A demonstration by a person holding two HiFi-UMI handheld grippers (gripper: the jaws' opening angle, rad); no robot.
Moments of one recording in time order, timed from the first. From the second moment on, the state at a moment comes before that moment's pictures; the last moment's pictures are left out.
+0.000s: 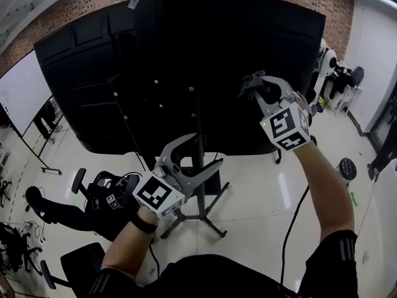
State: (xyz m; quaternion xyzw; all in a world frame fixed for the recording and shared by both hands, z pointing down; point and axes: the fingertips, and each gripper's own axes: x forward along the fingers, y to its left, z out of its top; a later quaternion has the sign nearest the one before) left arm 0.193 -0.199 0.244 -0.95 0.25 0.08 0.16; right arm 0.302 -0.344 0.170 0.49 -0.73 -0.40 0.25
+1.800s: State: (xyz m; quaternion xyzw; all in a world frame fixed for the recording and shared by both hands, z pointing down) left arm -0.167 -0.243 0.258 -0.93 0.32 0.10 0.14; right arm -0.170 -0.366 0.185 0.35 -0.58 -0.57 0.47
